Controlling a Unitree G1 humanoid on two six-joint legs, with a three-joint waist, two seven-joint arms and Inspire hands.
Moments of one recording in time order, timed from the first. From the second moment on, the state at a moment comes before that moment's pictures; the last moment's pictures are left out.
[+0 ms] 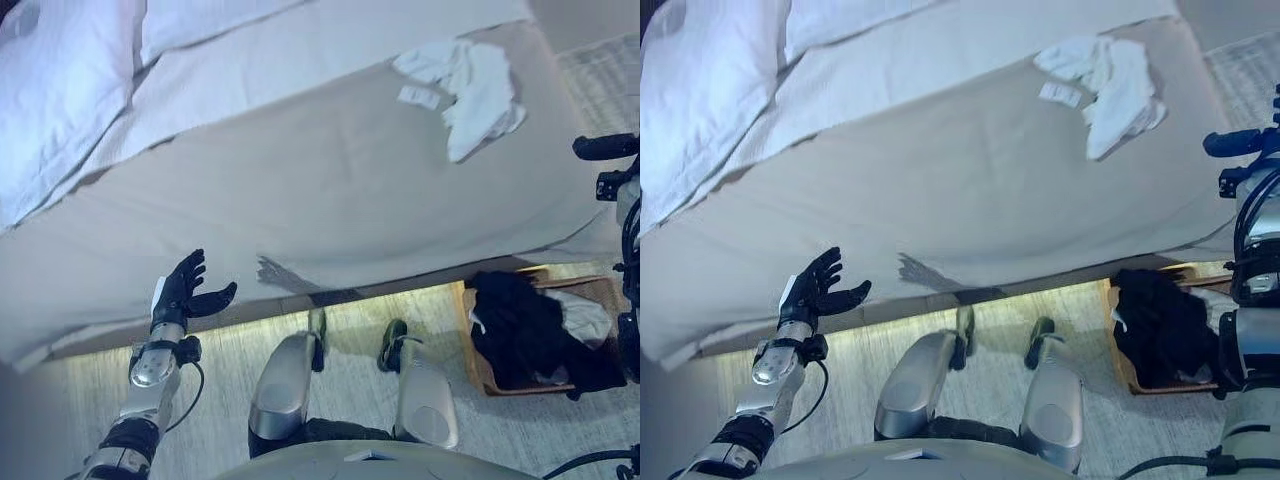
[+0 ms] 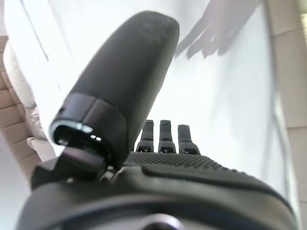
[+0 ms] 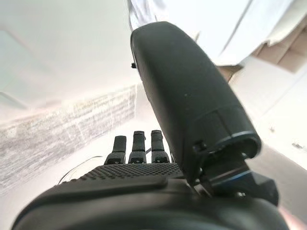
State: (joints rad) left arm -0.03 0.42 -0.07 0.68 -0.41 -0.33 0.09; right arm -0.85 -0.93 0.11 0.94 0.19 0.15 -0.25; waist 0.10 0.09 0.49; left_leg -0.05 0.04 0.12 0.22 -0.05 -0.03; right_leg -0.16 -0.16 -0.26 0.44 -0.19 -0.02
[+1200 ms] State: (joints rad) left arm -0.02 0.39 -0.05 0.75 -0.39 -0.28 0.12; right arm -0.63 -0.75 0.13 0.74 0.11 0.14 -0.26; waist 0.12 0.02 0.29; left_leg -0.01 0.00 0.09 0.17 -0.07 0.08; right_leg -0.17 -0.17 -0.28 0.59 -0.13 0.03
